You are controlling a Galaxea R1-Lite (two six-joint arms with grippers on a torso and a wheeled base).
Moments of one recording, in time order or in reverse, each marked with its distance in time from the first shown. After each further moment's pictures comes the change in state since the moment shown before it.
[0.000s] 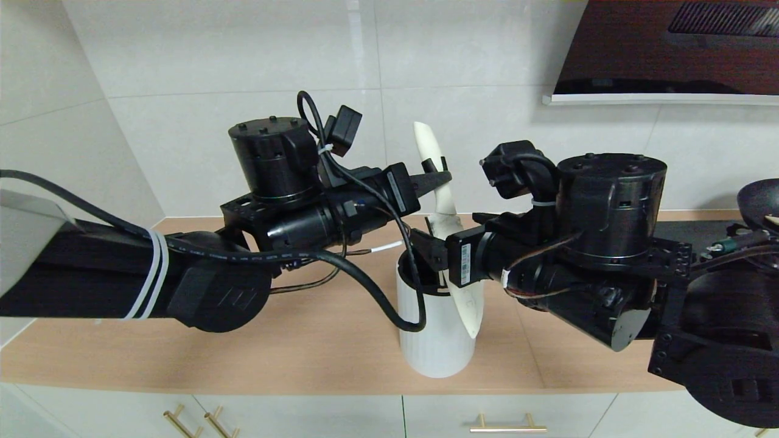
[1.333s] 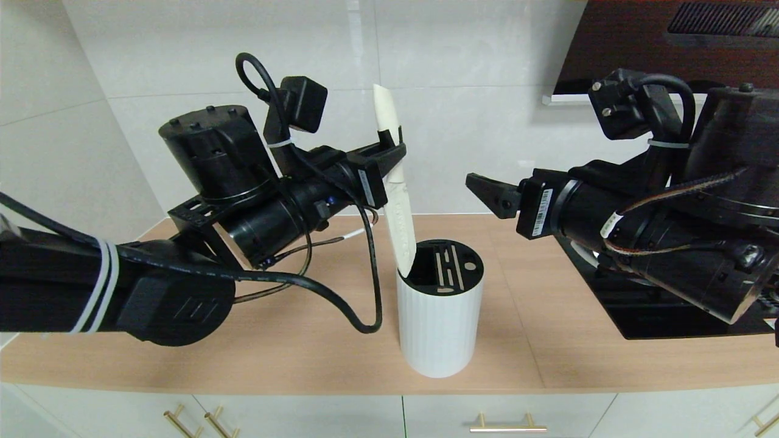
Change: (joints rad) left arm 0.041 -0.066 0.103 -0.173 0.200 0.507; right arm -0.082 -0.185 0.046 0.012 0.003 0.004
